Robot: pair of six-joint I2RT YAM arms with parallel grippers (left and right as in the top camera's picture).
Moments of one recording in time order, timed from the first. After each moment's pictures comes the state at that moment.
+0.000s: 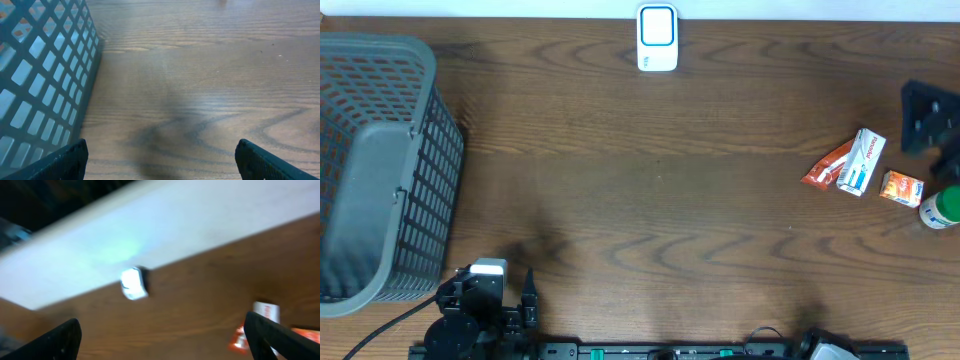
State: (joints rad) left arm -0.16 0.01 0.59 -1.14 -0.11 0.01; right arm -0.41 1.07 1.87 -1.16 -0.52 0.29
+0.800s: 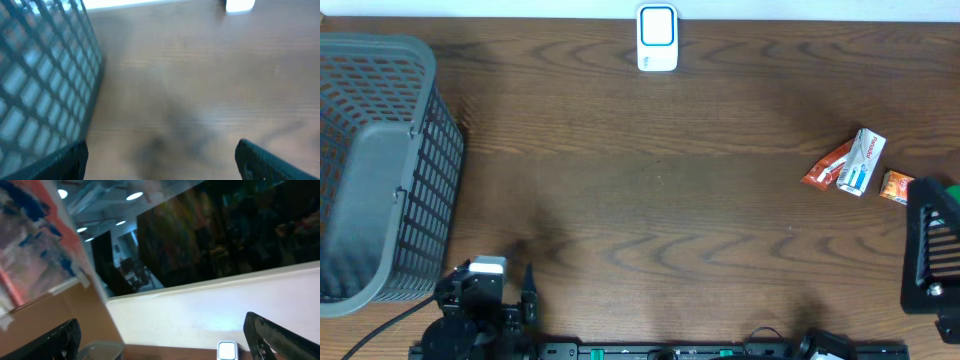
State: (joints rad) left arm -0.16 0.01 0.59 -1.04 -0.11 0.04; right arm -0.37 0.82 1.87 -0.71 -0.78 0.64
